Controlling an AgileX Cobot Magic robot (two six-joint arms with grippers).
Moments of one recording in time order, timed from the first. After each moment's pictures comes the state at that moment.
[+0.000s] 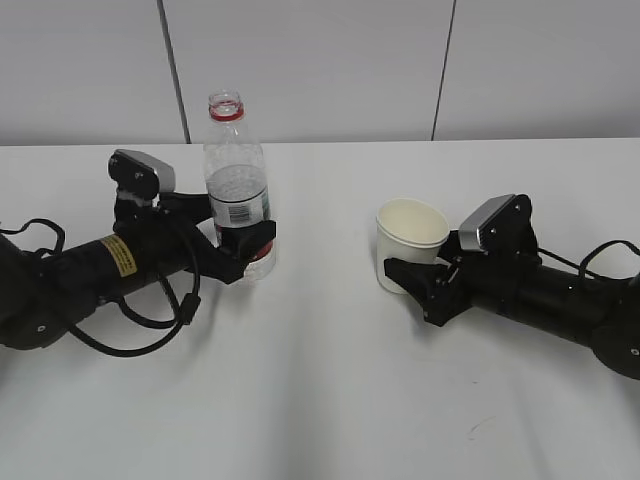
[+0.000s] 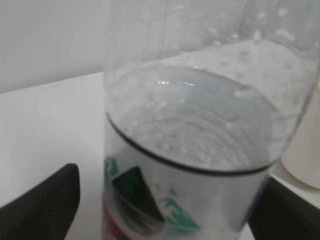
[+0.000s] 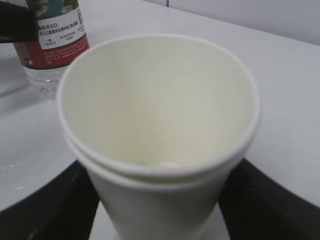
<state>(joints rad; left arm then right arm) -0.25 2.16 -0.85 0.61 -1.12 -0.29 0.06 2.21 -0.79 -0.71 -1.14 0.12</state>
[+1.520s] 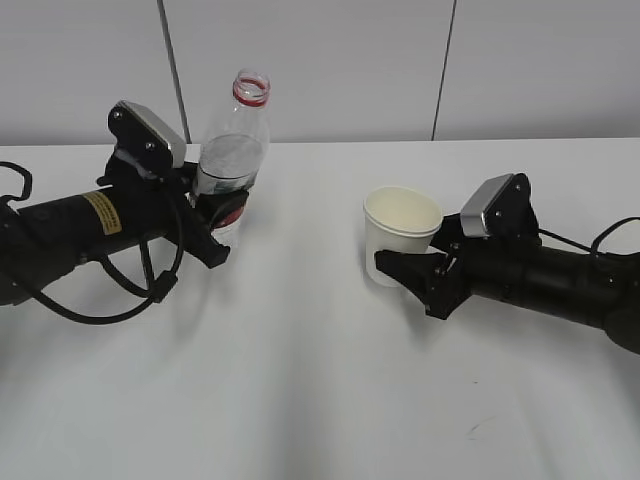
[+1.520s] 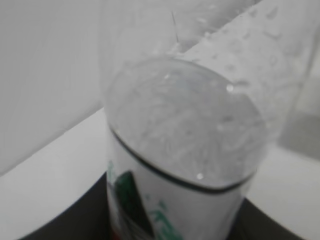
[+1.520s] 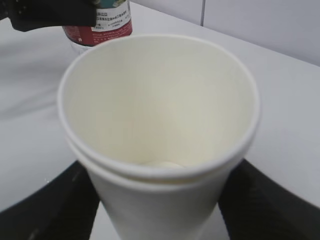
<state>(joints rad) -0.26 1.98 -0.86 0.60 -0.87 -0.01 0.06 2.12 -0.79 -0.85 -1.11 0.21</state>
